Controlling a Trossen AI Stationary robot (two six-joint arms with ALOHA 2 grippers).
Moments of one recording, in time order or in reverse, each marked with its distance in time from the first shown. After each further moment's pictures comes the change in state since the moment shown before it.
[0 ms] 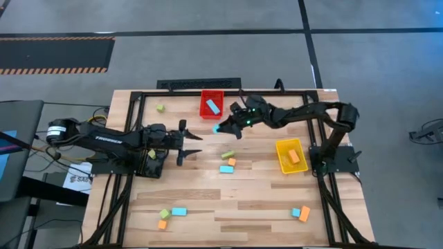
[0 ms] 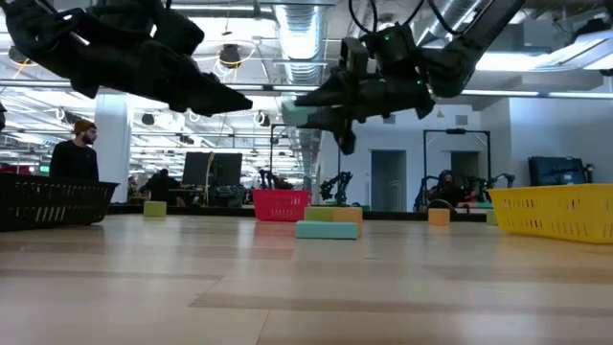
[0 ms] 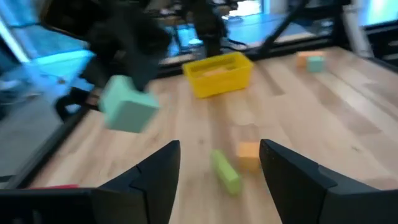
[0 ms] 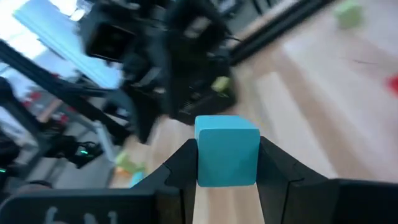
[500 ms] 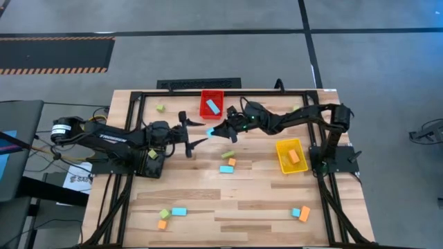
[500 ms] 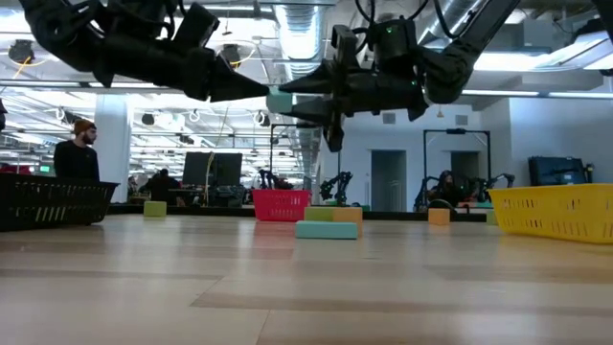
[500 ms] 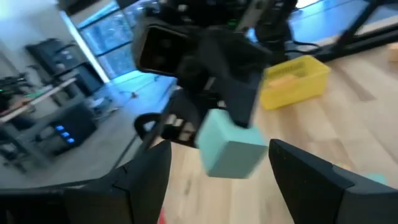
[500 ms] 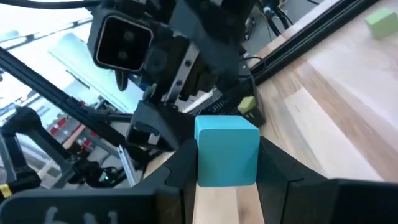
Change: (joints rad) left arm 0.001 0.062 0.089 0.059 -0.226 0.155; right arm 0.073 0.058 0.000 0.201 0.086 0.150
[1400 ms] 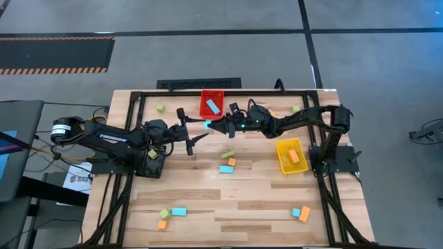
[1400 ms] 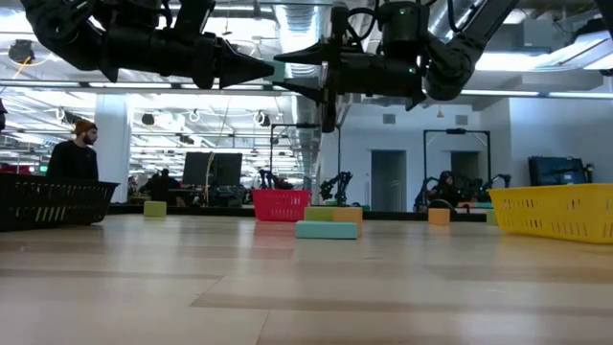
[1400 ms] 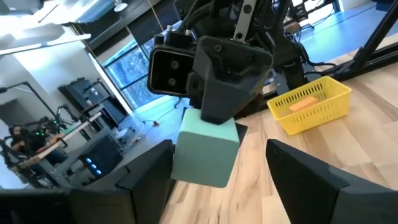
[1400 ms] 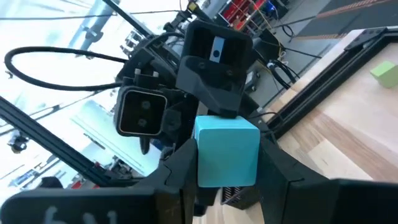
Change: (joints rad) left arm 0.000 0.000 0.008 0.117 -0.009 0.127; right arm 0.053 0.000 0.000 0.212 0.211 0.175
